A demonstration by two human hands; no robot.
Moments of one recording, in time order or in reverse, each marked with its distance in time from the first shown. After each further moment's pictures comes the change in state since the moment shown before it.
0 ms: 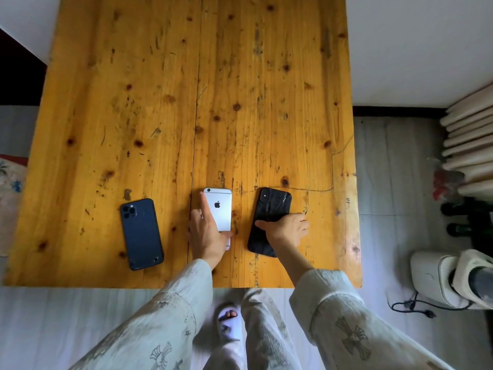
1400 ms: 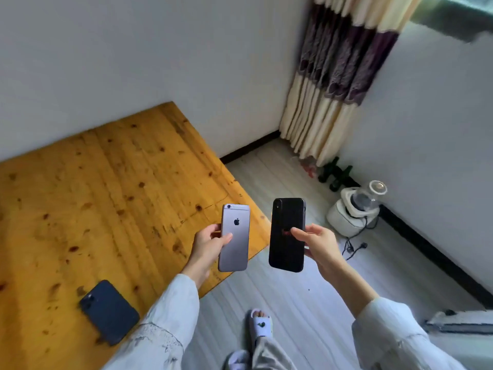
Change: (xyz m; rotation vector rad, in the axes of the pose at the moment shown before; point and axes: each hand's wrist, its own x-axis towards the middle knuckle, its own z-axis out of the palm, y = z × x) left_hand -0.152 0.076 -0.069 -0.472 -0.657 0.361; right_hand -0.186 0.181 -0.175 0.931 0.163 -0.174
